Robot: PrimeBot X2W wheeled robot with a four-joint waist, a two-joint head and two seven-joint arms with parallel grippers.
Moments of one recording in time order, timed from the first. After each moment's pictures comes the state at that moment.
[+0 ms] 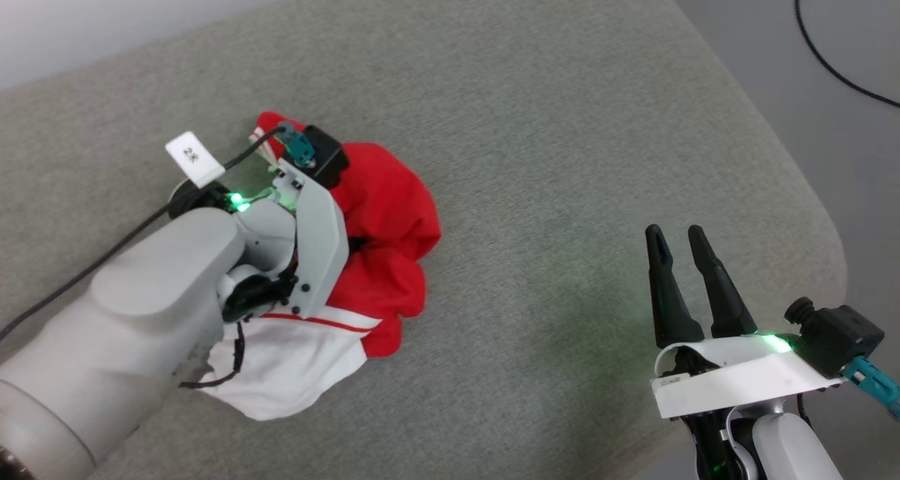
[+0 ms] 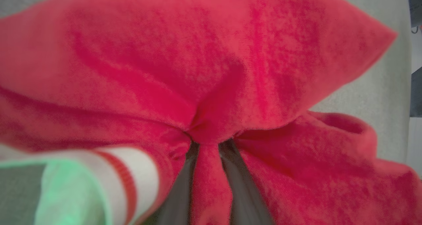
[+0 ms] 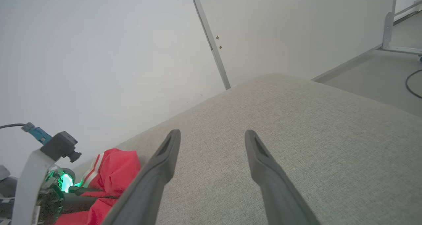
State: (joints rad) left arm -1.09 0.56 -1.26 0.62 -1.09 -0.15 0.46; right arm -0.22 -0.05 0.20 0.11 0.60 0.13 -0.26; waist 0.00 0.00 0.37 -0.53
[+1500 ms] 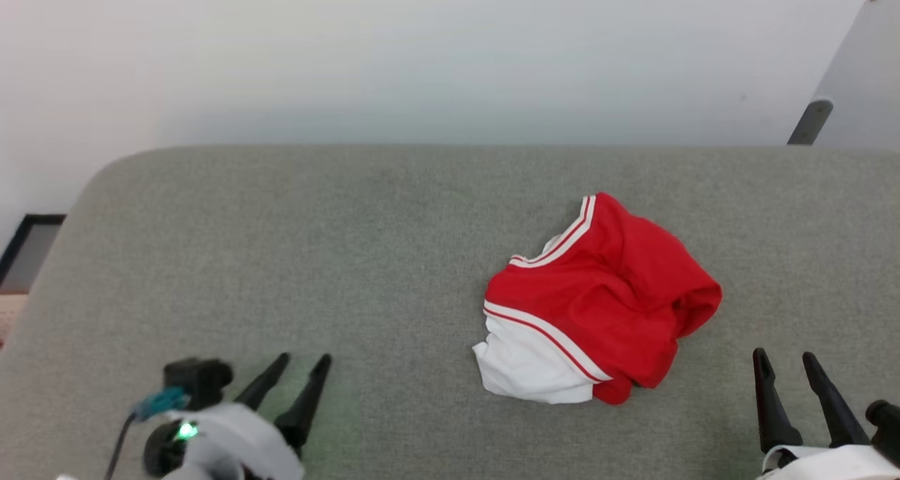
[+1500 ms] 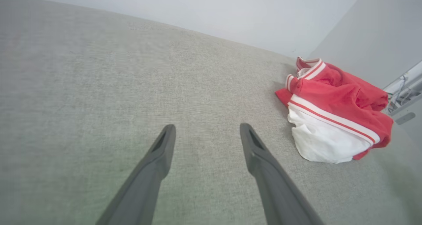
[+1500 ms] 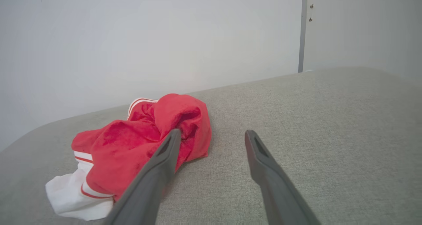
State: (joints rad) left arm -0.37 0.54 -0.78 0.51 -1.09 -0.08 -0.26; right arm -0.01 -0.18 -0.01 0.25 0.42 0.13 -0.24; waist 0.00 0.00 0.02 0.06
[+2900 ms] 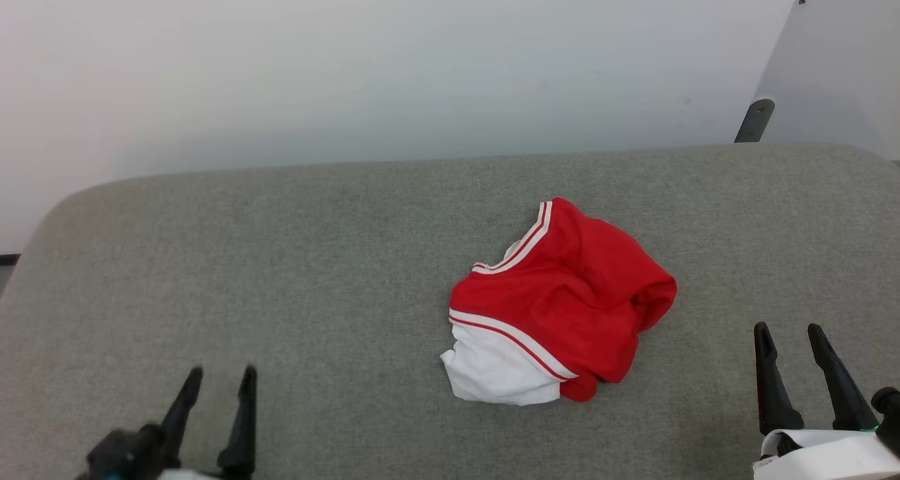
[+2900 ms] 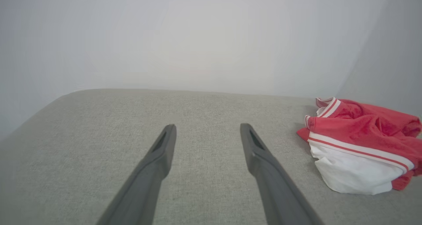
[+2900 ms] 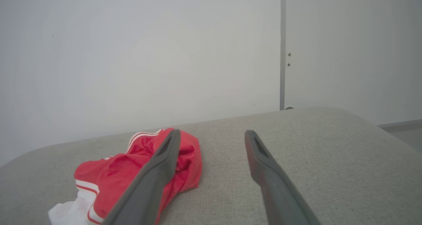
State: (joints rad) left arm 0.06 0.26 -0.01 0.18 -0.37 -0.12 -0.26; right arm 0.01 -0.13 -0.04 0.10 0.33 0.13 -0.23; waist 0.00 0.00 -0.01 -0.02
